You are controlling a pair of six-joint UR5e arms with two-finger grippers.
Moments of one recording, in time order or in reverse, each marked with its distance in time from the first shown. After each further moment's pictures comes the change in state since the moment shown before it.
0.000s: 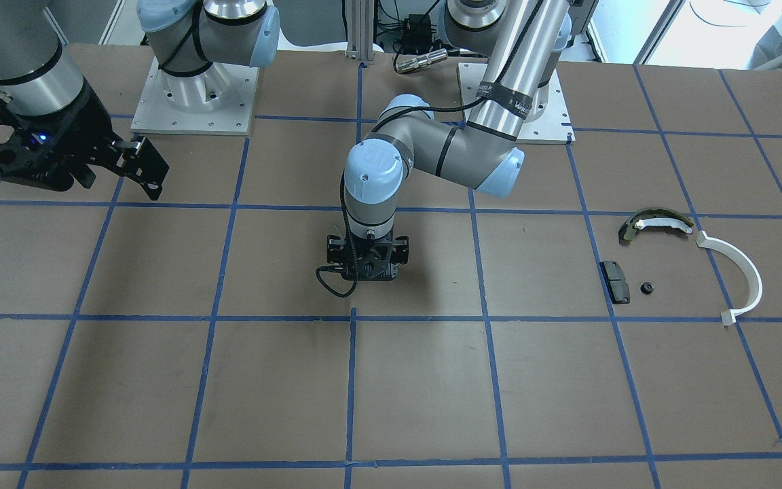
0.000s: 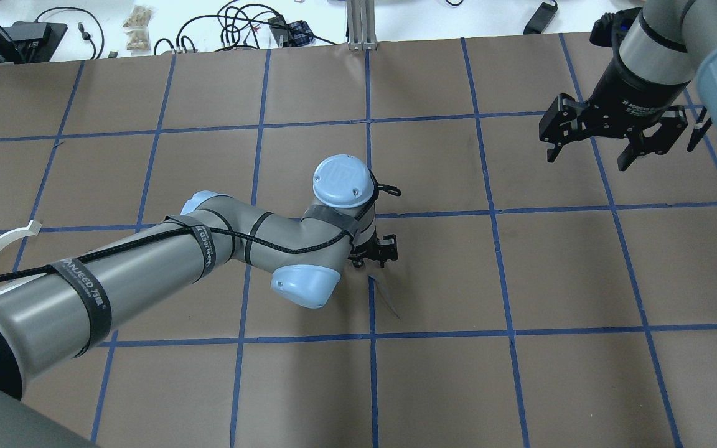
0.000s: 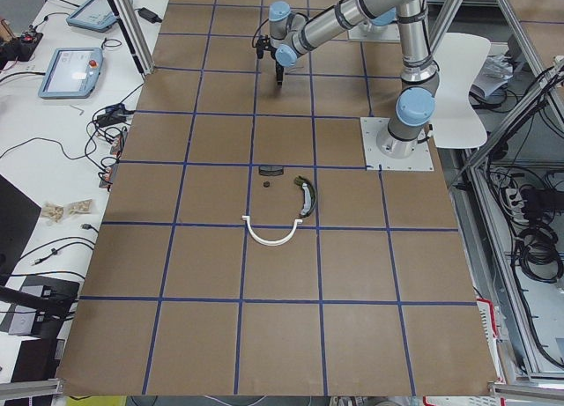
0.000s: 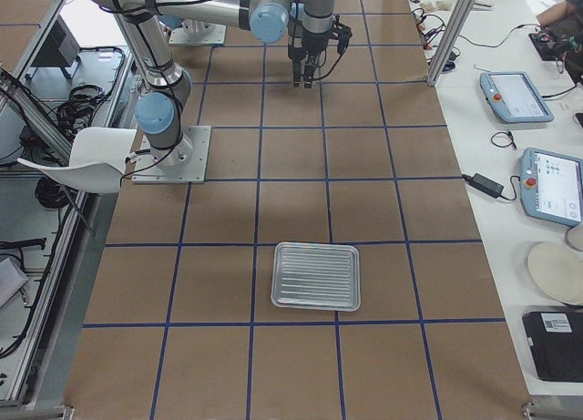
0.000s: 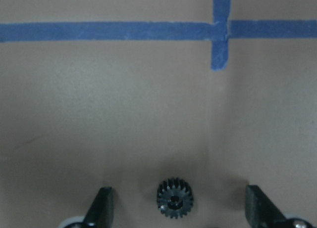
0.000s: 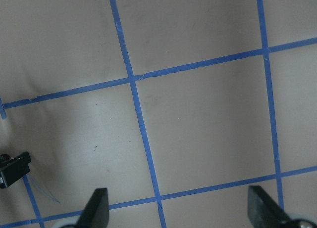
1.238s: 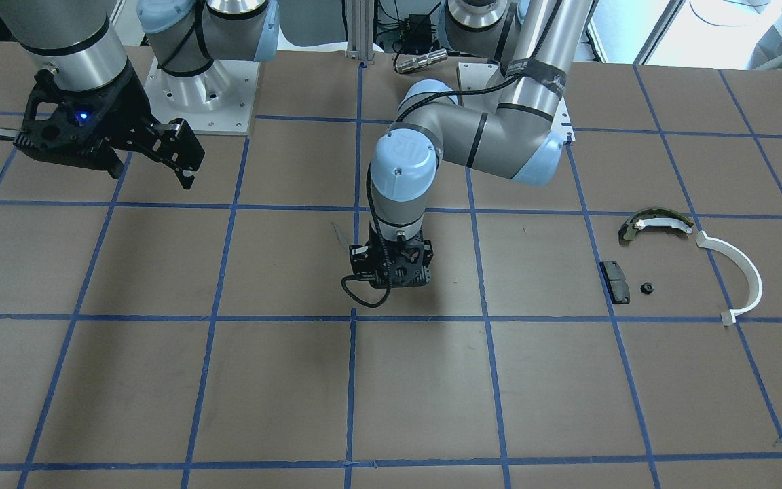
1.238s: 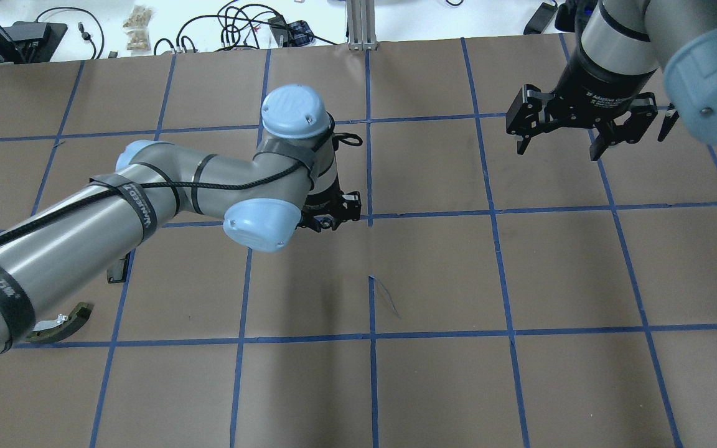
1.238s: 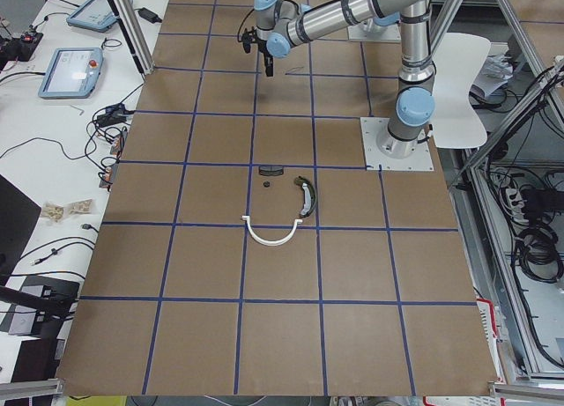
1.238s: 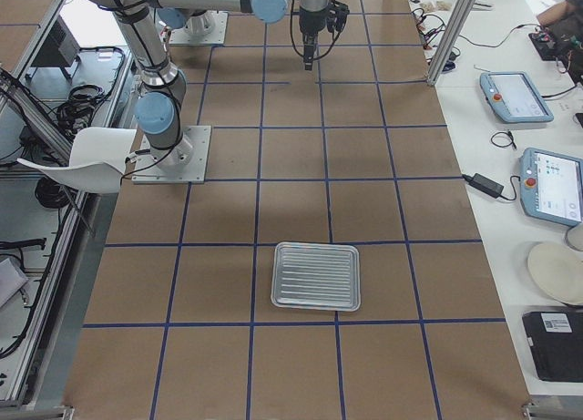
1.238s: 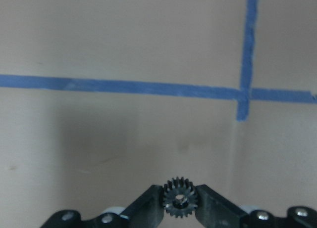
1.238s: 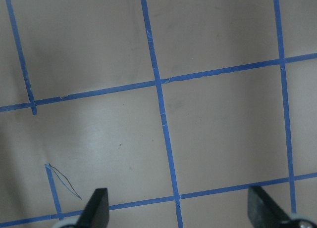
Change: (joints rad) left arm 0.146 0.118 0.138 -0.301 0.013 0.019; right arm 0.100 -0.004 -0.031 0.001 -0.003 0.064
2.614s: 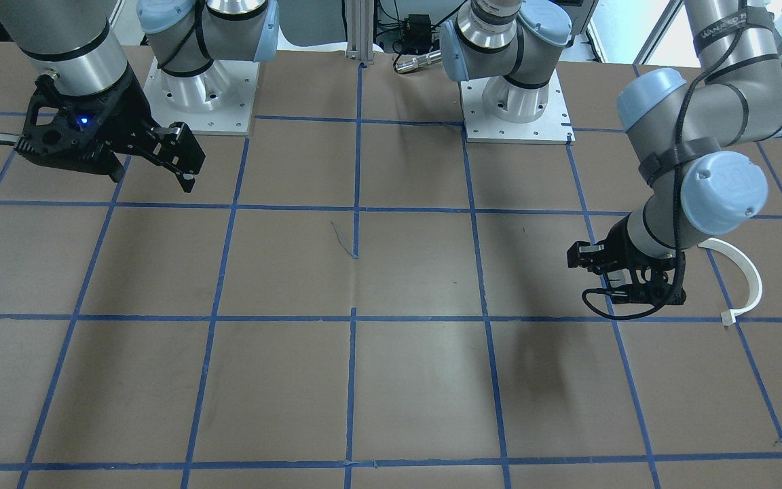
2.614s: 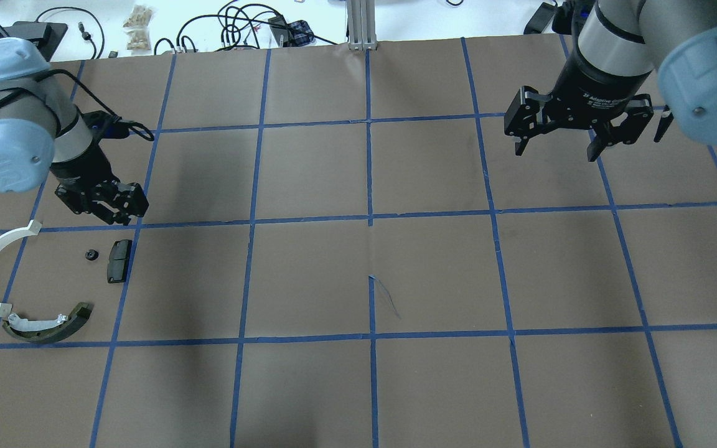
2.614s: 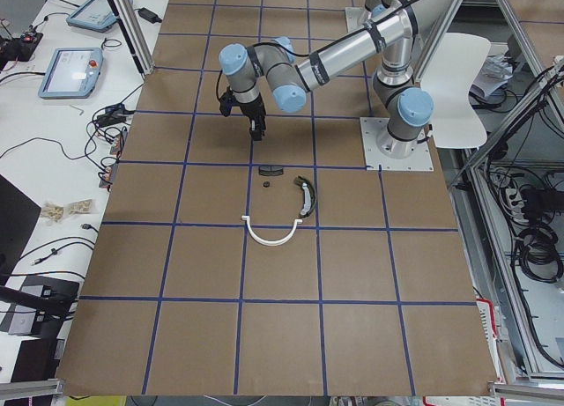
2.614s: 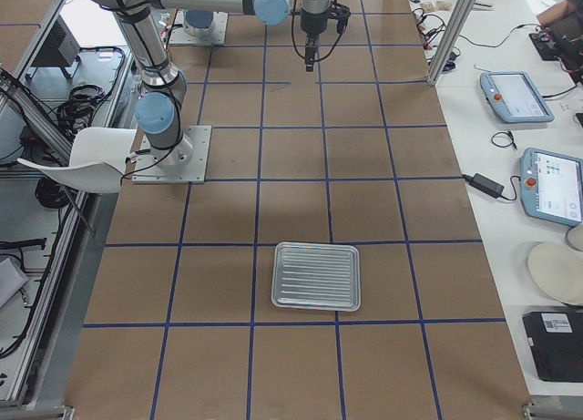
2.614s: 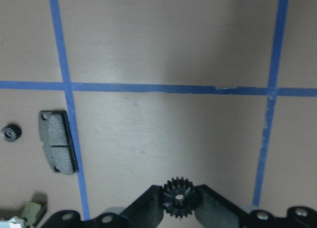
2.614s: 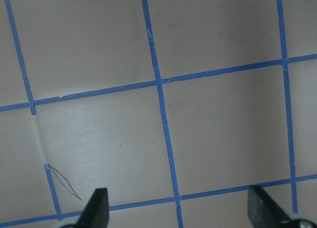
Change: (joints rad) left arm 0.649 0.090 -0.019 -0.211 0.115 0.879; right arm 0.000 0.009 0.003 -0.006 0.002 -0.002
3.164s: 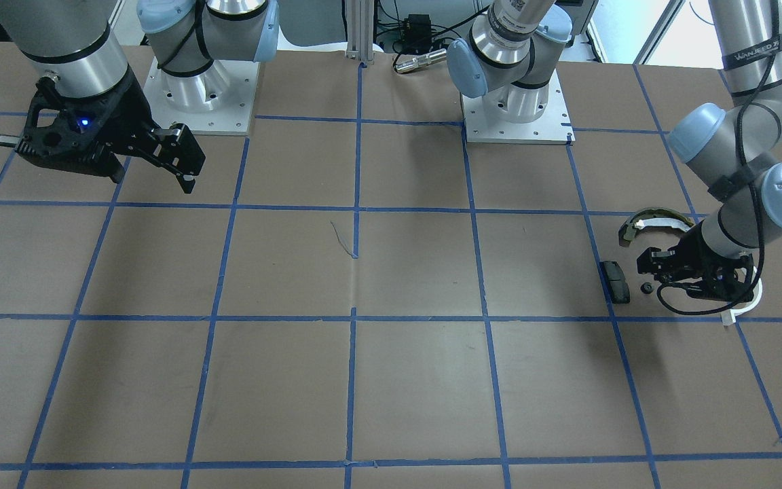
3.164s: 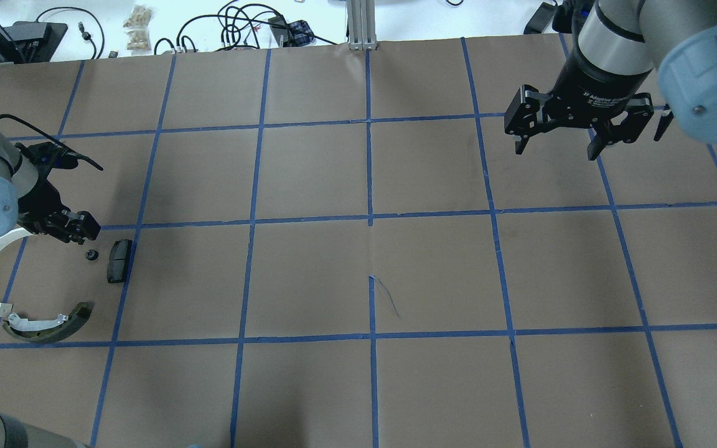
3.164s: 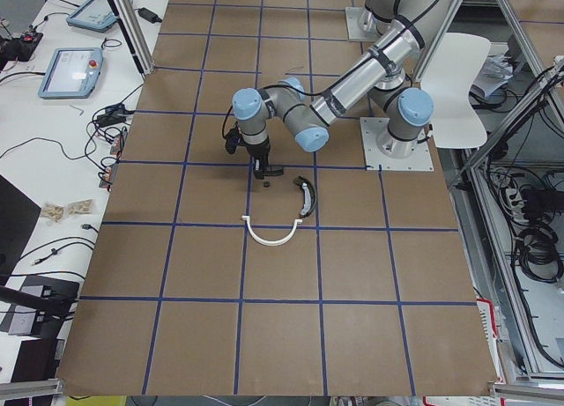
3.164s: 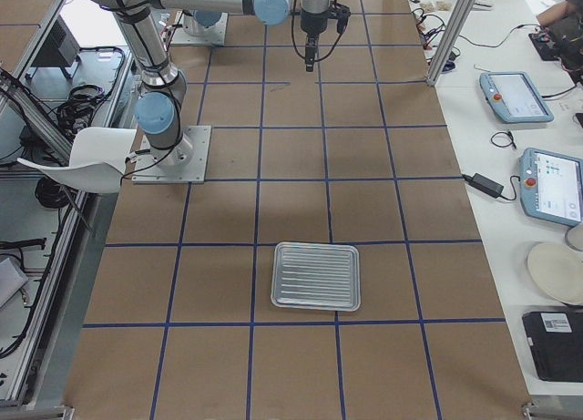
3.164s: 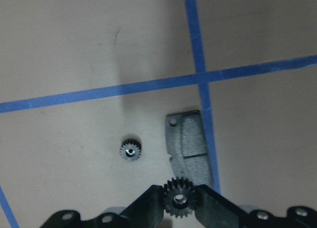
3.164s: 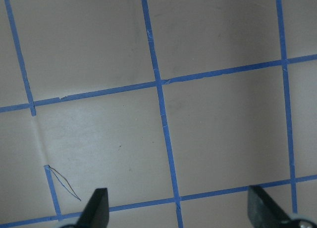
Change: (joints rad) left arm 0.181 -0.055 -0.131 0.331 0.000 0.202; right arm 0.000 0.001 -0.002 0.000 0.000 0.001
